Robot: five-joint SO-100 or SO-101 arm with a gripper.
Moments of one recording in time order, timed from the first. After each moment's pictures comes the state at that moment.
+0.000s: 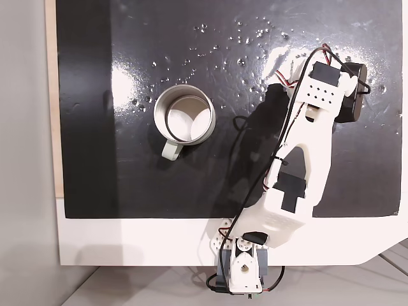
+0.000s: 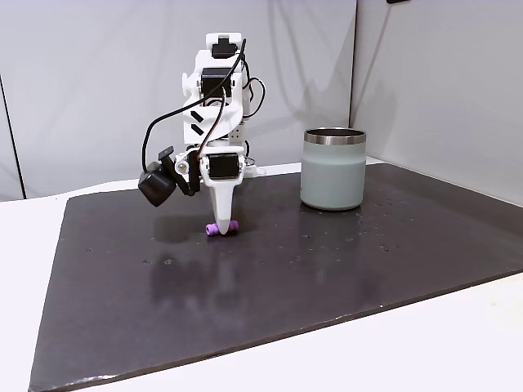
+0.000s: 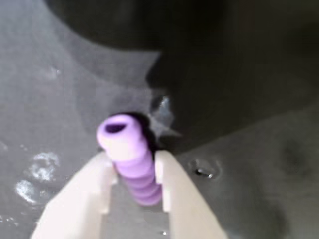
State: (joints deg) arm 19.6 63.6 72.5 67.2 -12.9
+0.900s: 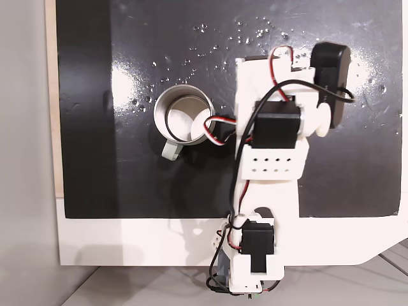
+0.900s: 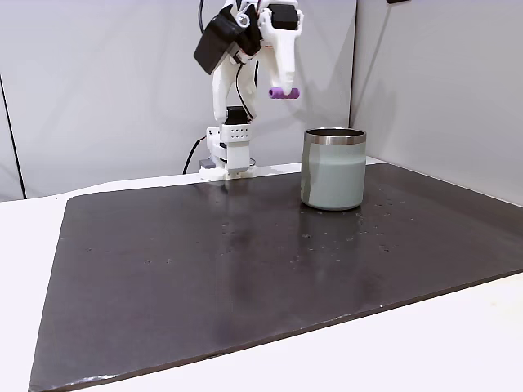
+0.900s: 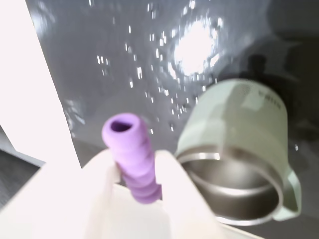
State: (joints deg) arm -1.5 93.8 53.5 99.1 -3.3
